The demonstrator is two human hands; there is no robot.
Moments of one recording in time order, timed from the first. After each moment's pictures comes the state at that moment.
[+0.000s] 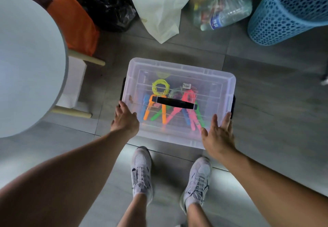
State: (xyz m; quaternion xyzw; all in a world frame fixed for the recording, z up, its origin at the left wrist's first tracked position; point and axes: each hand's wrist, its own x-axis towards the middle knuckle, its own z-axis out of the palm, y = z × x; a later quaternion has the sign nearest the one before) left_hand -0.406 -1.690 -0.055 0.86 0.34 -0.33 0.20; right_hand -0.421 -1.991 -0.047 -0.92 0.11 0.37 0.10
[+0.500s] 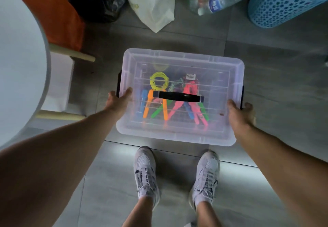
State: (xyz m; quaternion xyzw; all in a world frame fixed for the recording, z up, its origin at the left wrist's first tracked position) left_hand -0.354 -1.643 -0.091 0.78 0.44 -0.28 0.35; right_hand -0.381 -2.014 -0.098 -0.81 0.49 0.18 0.29
